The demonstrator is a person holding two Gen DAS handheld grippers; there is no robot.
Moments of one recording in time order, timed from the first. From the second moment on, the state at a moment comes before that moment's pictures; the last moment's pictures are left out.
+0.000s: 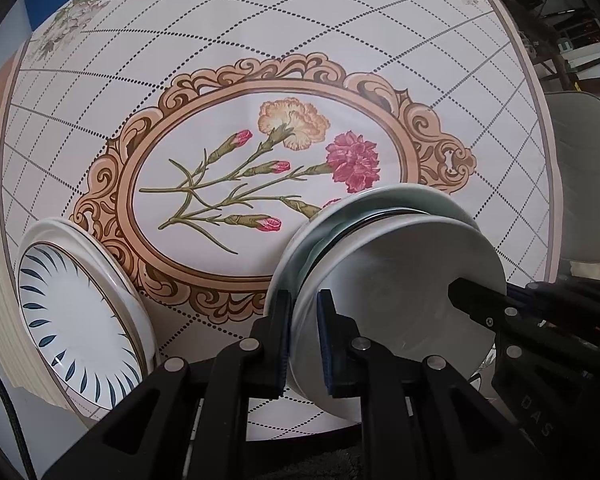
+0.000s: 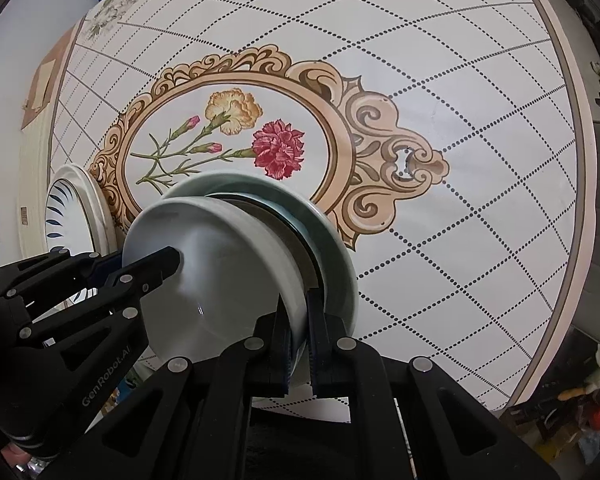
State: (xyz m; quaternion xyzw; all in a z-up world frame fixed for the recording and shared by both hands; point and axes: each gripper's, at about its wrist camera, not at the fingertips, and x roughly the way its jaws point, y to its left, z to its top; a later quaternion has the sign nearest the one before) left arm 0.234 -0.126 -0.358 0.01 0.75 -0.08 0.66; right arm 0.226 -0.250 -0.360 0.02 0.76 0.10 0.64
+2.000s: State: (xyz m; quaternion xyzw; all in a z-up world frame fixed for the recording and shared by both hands) left arm 0.124 -0.108 -0.144 0.00 0.57 -0.06 0.82; right arm 0.085 -0.293 -0.119 0.03 0.56 0.01 0.83
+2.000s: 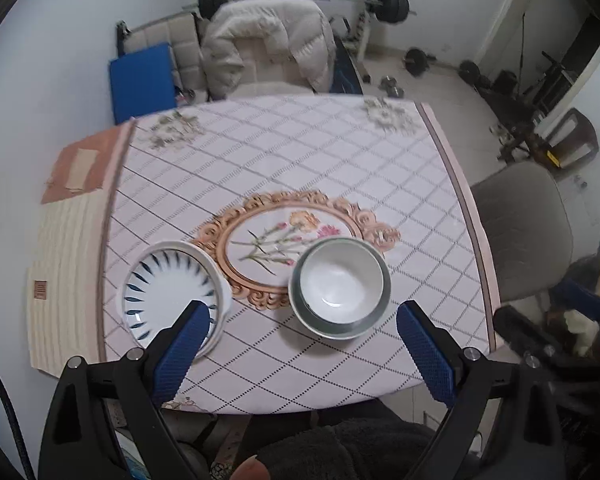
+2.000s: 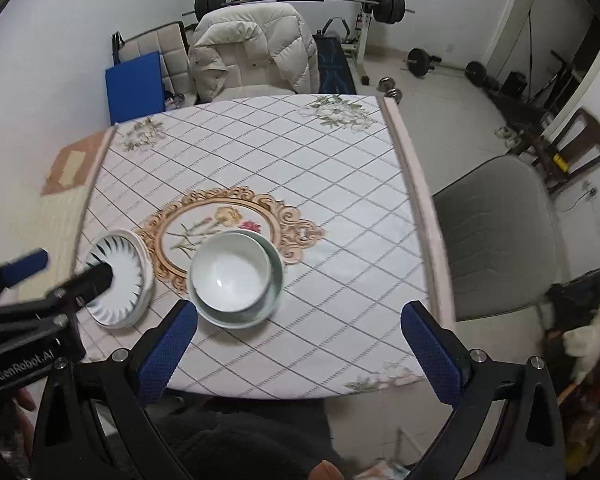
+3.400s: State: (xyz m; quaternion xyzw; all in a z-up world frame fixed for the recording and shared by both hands) left arm 0.234 -0.091 -0.394 -0.13 0.74 -0.14 0.64; right arm 0.226 -0.279 -0.453 0.23 0.75 0.21 0.59
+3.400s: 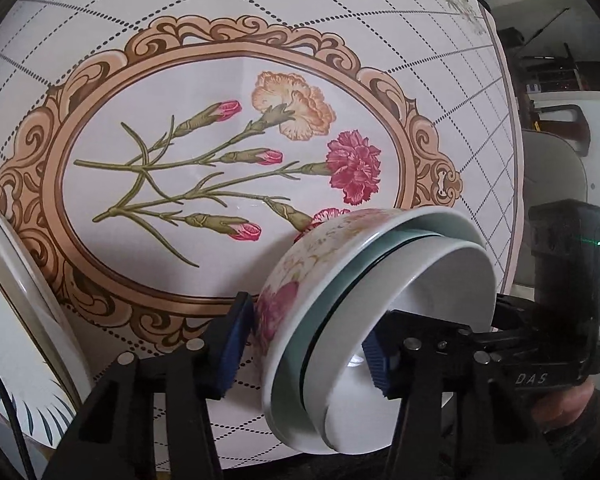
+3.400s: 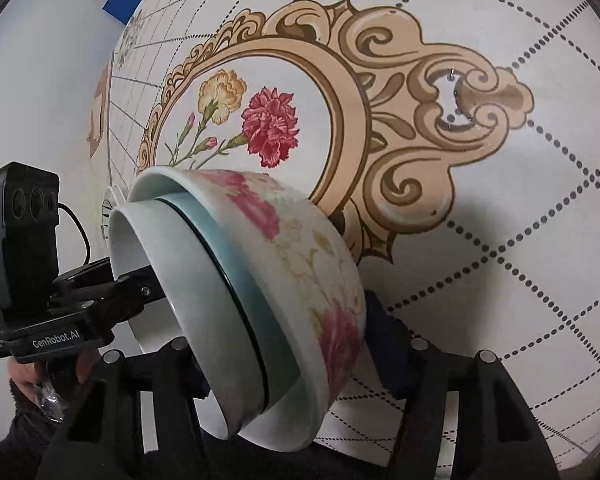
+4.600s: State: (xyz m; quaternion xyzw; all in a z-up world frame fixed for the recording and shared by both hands) left arm 0.212 -0.016 -0.303 -0.15 0.68 -0.06 0.71; right arm 0.241 -0.200 -0.369 0.18 0.75 0.30 0.56
